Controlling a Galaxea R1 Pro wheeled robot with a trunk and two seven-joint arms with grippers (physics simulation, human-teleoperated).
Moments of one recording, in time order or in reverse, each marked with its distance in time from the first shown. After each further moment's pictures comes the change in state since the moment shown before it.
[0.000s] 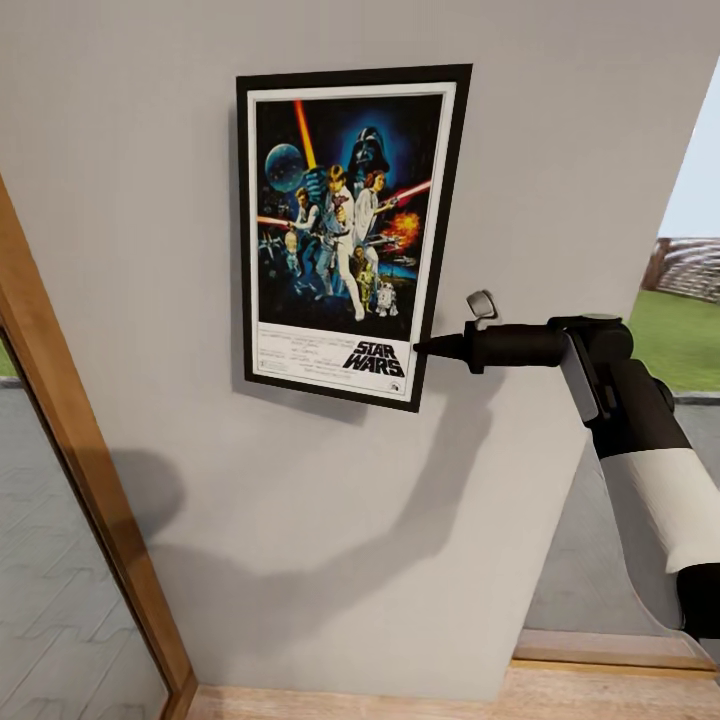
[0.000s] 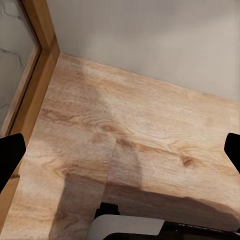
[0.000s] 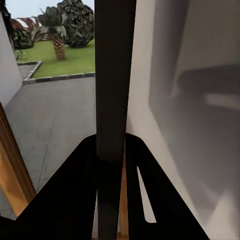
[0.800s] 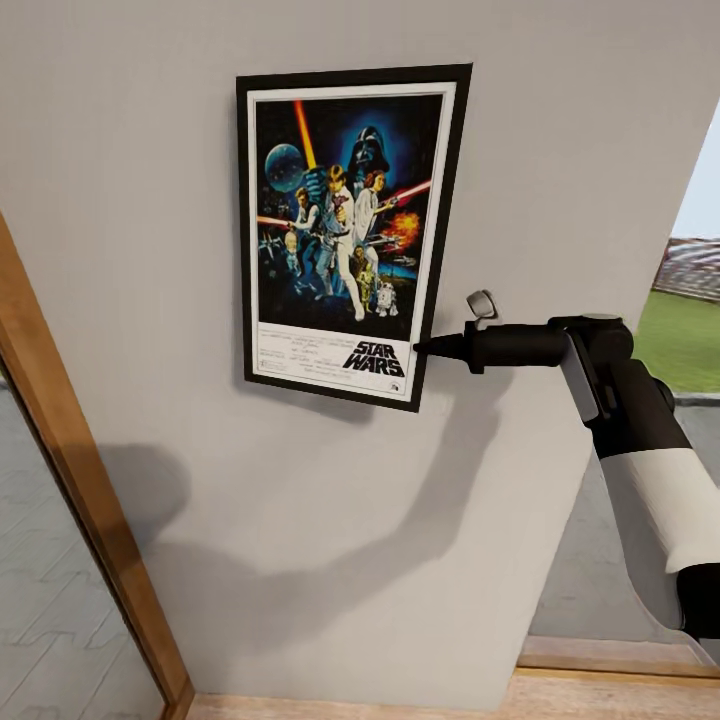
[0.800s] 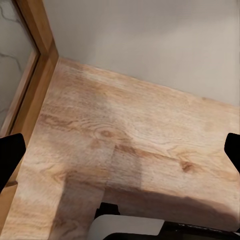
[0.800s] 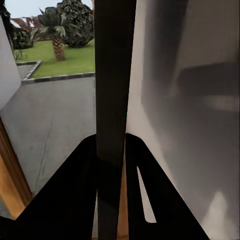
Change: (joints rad) left arm 0.000 0.000 0.000 0.000 0.000 0.000 0.000; right arm 0.000 0.000 0.000 0.000 0.000 0.000 0.000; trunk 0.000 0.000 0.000
